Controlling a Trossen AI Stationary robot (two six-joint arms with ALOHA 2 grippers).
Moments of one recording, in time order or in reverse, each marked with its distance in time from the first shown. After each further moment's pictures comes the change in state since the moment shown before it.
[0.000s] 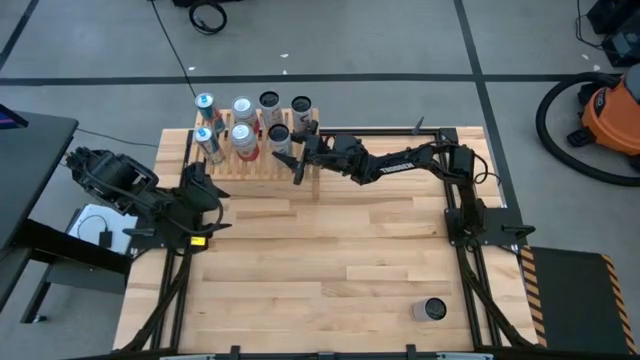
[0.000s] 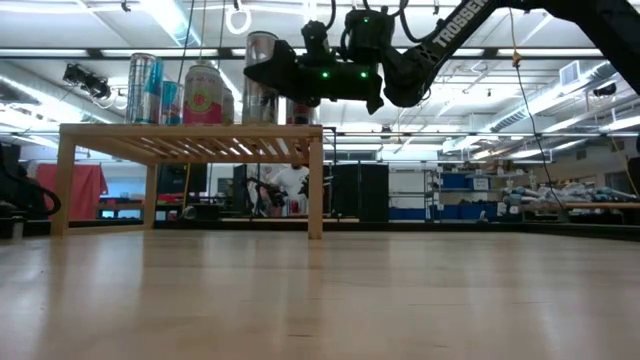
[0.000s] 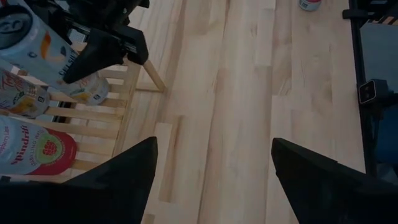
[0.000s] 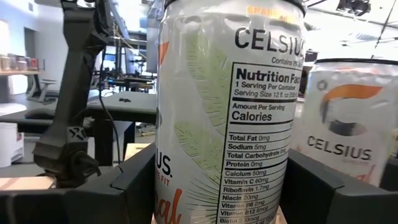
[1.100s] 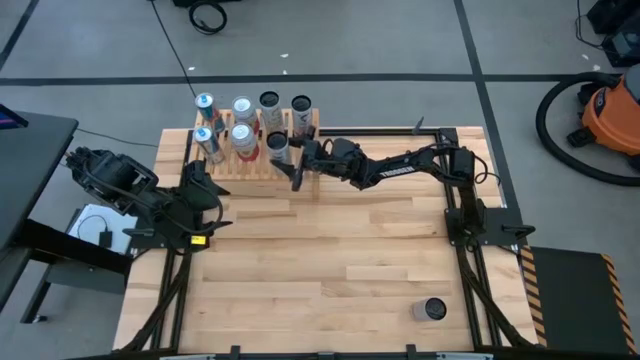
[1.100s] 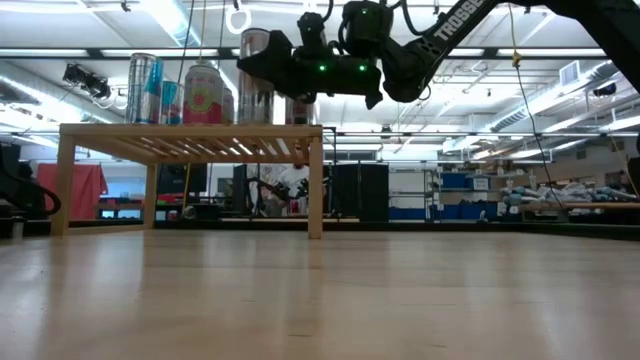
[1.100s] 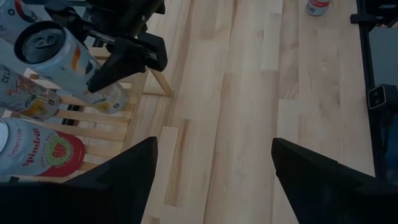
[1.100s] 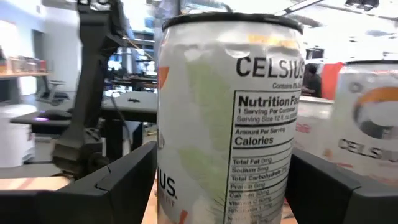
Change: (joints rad) left arm 0.000 0.000 0.000 0.002 -0.034 0.001; right arm 0.042 -0.003 0.004 -0.021 0.020 0.010
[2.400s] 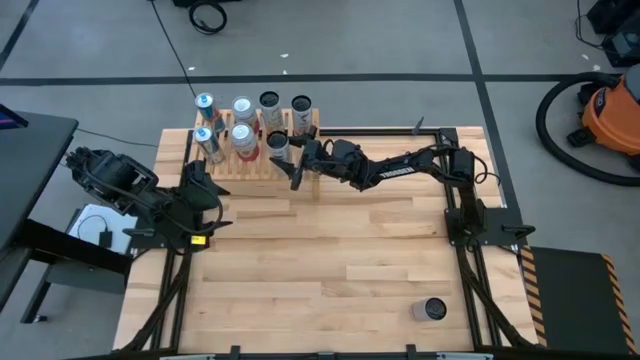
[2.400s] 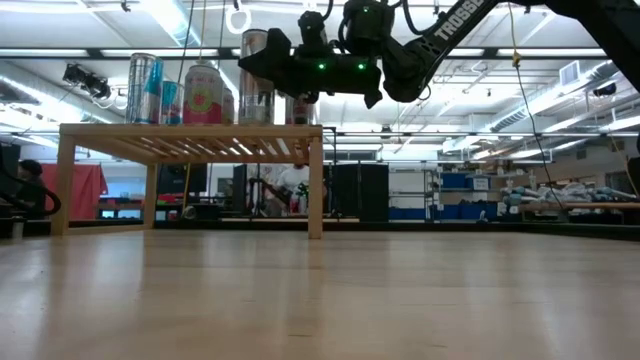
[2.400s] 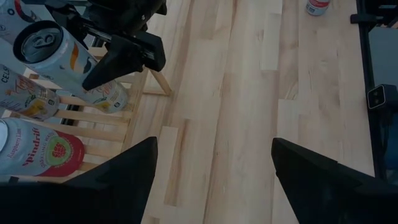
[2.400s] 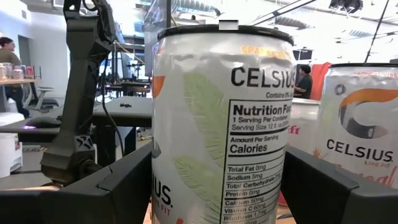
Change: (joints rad) left arm 0.000 0.000 0.000 0.000 0.001 -0.001; right arm 0.006 0.002 -0.002 0.021 0.059 0.015
